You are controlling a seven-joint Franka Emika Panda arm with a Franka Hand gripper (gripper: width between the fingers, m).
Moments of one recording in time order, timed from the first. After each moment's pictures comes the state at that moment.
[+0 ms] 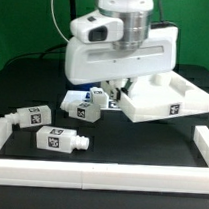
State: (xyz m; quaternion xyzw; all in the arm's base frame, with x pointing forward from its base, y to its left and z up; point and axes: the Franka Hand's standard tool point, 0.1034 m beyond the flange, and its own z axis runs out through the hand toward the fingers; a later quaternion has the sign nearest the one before) arm 0.498 -0.011 0.070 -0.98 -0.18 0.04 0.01
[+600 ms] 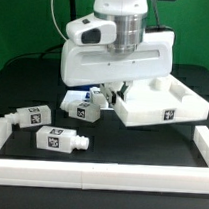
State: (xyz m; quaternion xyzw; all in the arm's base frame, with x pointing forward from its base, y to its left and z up) arm 0.499 -0.015 0.051 -0.99 -0.10 0.07 0.01
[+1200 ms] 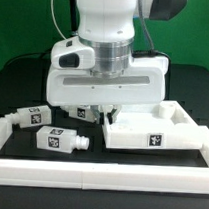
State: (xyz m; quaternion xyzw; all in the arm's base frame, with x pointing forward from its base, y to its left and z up) arm 0.527 -0.030 0.031 -1.00 -0.03 0.07 0.01
